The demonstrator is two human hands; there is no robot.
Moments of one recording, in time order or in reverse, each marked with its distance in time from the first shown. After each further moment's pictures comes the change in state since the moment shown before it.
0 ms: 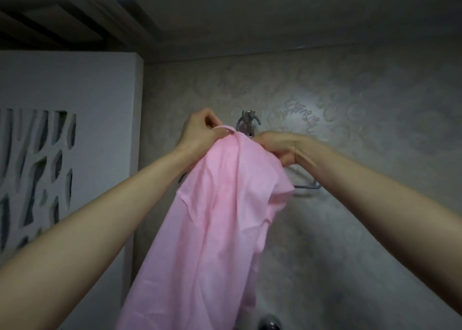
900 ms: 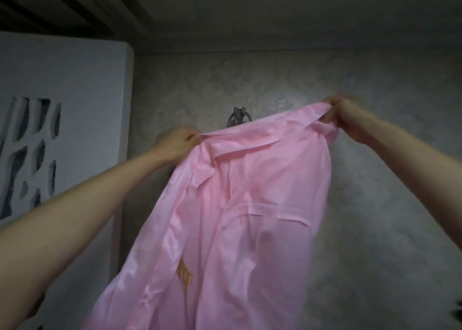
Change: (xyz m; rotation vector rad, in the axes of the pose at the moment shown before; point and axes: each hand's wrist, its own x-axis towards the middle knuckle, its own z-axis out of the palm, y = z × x) left_hand 0.012 -0.060 -0.024 0.398 -0.255 0.000; right_hand -0.080 0.013 -0.110 0.002 0.911 -0.236
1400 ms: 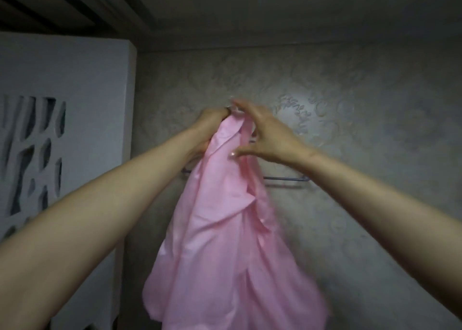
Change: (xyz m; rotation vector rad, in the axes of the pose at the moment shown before) left_hand 0.021 0.076 0.022 -0.832 0.049 -0.303; right_hand -0.076 -0.017 0.118 -0.584 -0.288 -0.626
